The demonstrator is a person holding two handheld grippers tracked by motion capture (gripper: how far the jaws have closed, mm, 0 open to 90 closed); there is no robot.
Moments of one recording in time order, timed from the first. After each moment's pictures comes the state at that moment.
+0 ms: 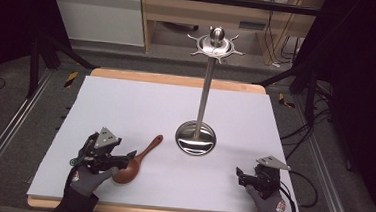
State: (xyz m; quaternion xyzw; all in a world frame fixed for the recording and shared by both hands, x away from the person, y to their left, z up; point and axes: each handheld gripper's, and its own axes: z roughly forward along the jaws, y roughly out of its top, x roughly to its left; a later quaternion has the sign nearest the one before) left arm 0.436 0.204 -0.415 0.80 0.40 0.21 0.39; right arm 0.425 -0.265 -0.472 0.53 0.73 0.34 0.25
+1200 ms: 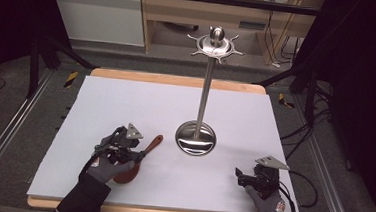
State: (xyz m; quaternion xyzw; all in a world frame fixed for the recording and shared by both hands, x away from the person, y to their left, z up) left arm 0.469 0.160 -0.420 0.87 0.37 0.17 0.28; right arm 0.425 -0.263 -0.472 0.53 0.73 0.34 0.25
